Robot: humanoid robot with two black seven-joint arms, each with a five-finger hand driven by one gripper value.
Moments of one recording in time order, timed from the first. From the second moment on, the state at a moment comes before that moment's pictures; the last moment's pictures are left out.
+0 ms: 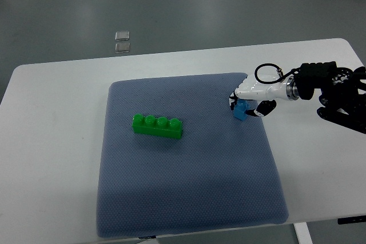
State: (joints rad) left arm 0.00 0.00 -0.10 -0.15 0.07 0.00 0.02; right arm 1.12 -0.48 -0.13 0.94 -1.69 -0.05 0.39
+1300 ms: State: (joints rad) left arm 0.00 0.00 -0.10 -0.15 0.07 0.00 0.02; right arm 1.32 -0.27 -0.13 0.99 -1.68 -0.09 0.41
